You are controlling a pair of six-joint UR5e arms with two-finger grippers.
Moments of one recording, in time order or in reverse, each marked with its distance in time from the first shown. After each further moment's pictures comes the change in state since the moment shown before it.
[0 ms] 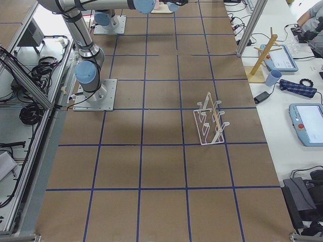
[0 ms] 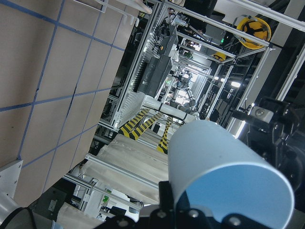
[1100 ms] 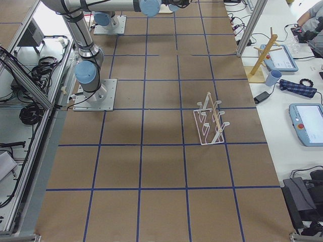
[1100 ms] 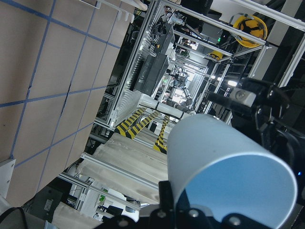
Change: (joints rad) left arm -0.014 0.011 0.000 0.001 -0.021 -0.008; right arm 0.027 0.038 0.001 -0.025 -0.006 0.008
